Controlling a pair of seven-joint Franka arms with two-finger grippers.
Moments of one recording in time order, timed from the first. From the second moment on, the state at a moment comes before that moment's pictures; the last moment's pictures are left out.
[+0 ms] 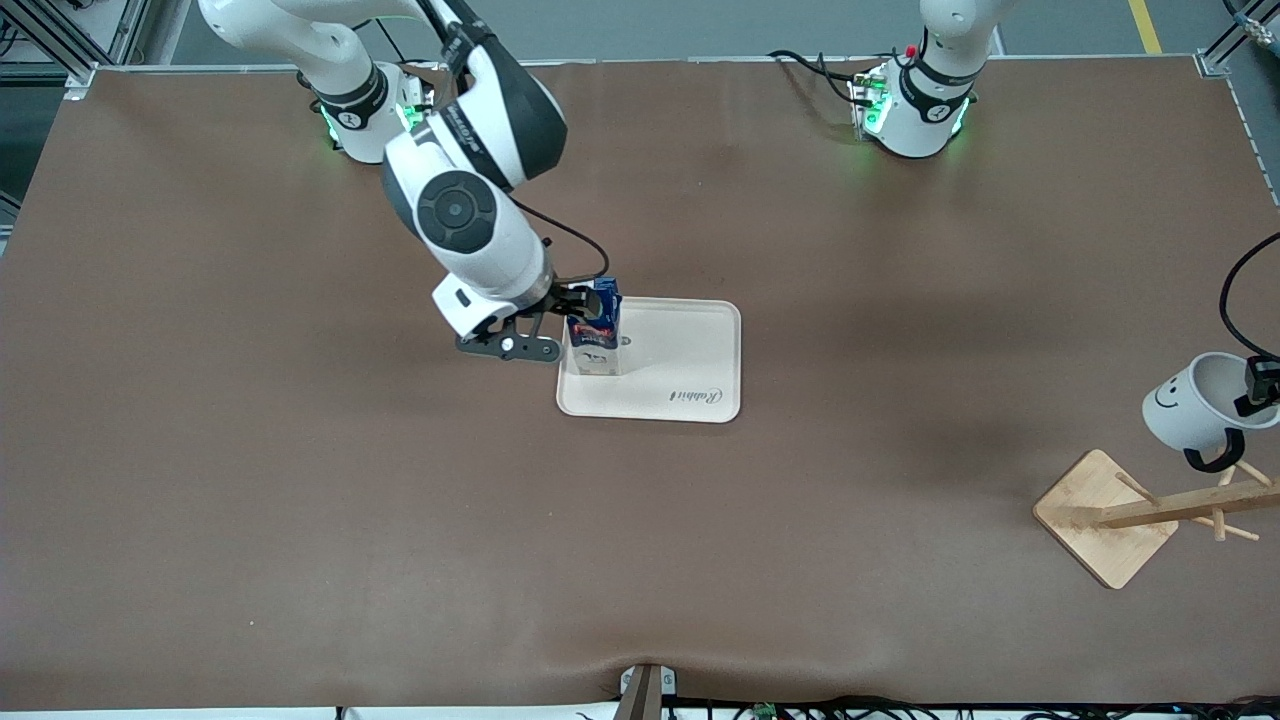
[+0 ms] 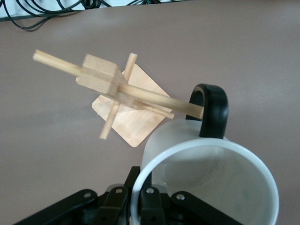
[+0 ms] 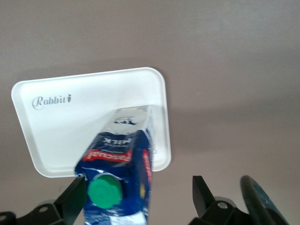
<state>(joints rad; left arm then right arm) 0.68 0.31 -0.47 -1.56 0.06 2.00 0.35 0.73 0.40 -0.11 -1.61 0.21 1.92 0.71</state>
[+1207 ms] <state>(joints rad) 0.71 0.34 -0.53 -1.48 0.05 1.94 0.27 0.70 0.47 -0.14 -1.48 0.21 1.78 0.76</state>
